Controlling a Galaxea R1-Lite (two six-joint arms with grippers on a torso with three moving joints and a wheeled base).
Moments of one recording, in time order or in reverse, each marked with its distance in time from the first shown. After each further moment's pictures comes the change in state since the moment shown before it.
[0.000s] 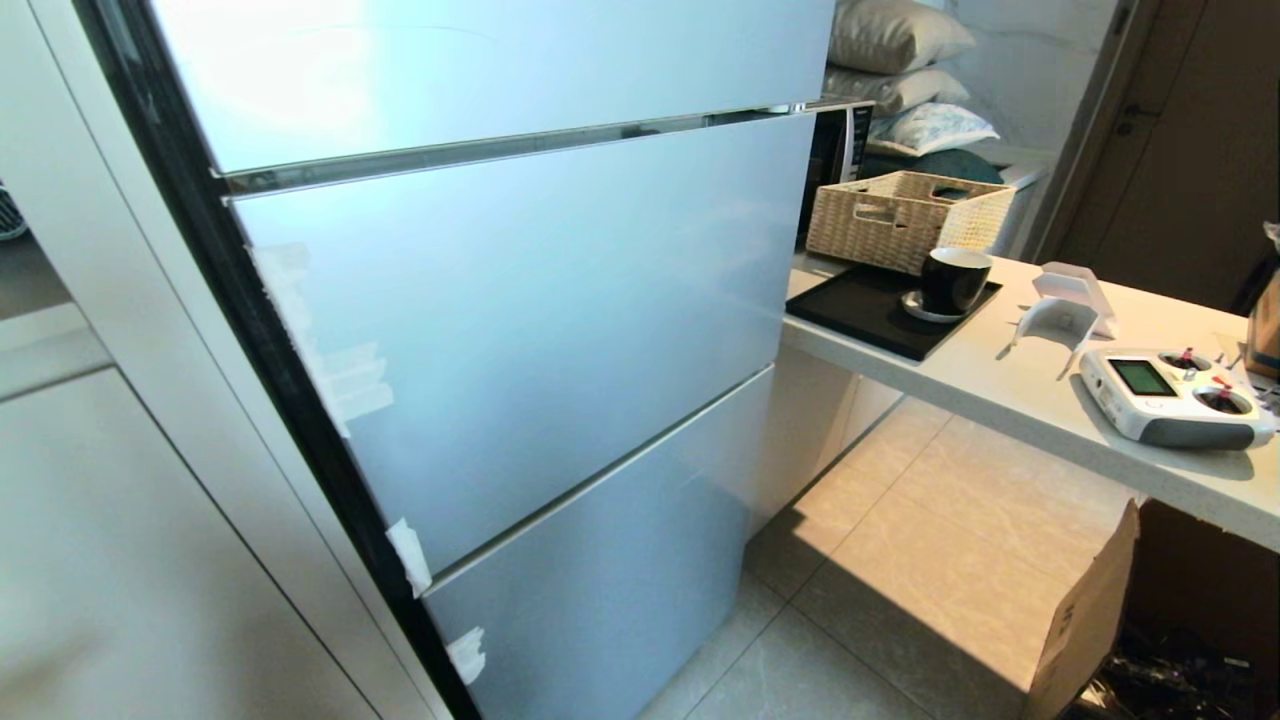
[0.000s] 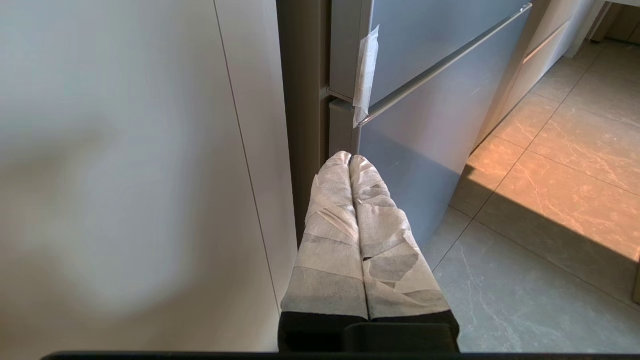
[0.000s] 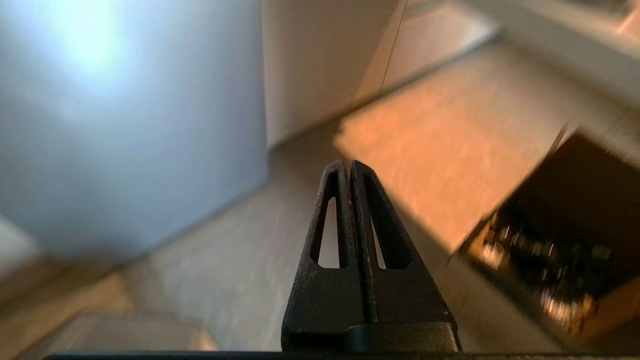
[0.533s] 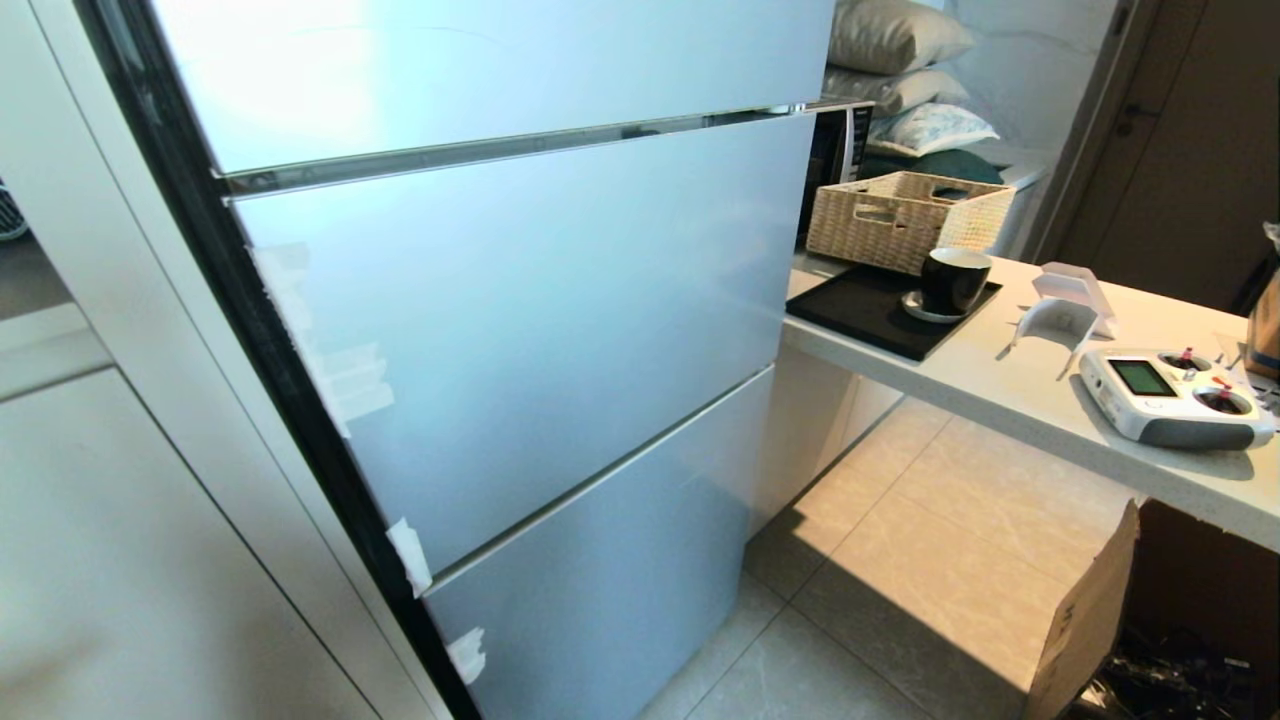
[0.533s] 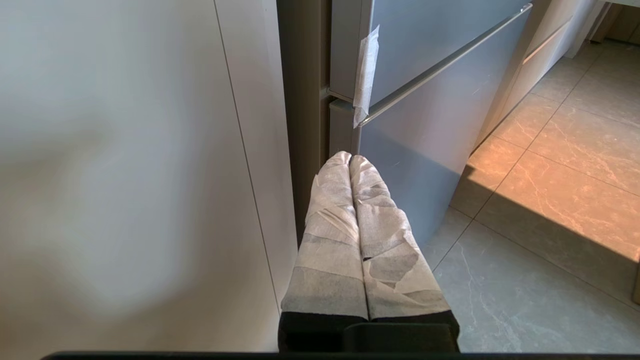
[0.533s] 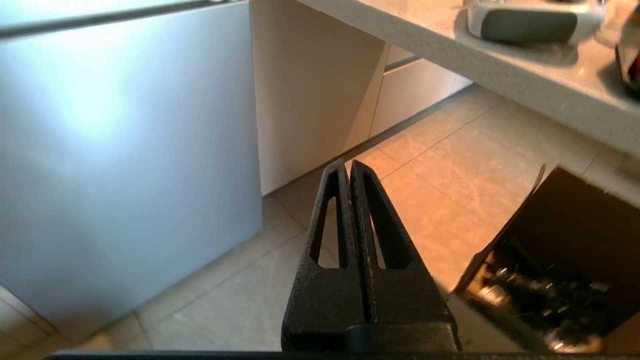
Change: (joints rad) left arm 0.000 0.000 0.000 0.000 0.000 0.000; right arm -0.018 -0.139 0.002 0.009 0.001 0.035
